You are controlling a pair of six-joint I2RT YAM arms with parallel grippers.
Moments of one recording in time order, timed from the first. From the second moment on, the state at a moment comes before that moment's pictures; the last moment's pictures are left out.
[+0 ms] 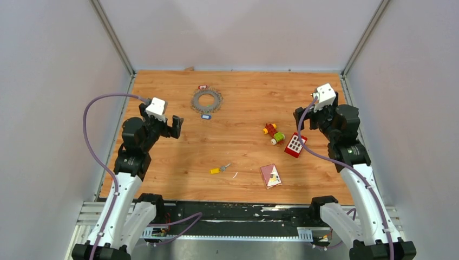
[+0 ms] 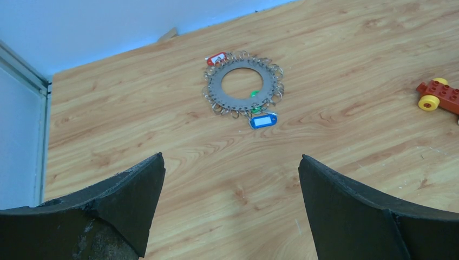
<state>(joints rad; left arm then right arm) -0.10 0.73 0.67 -0.11 0.24 0.13 0.12 0.85 0.88 -0.27 -0.19 -0.24</state>
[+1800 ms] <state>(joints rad) -0.35 2.11 1.72 -0.51 0.21 0.23 0.12 0.86 0.83 -0.25 -0.31 -0.33</state>
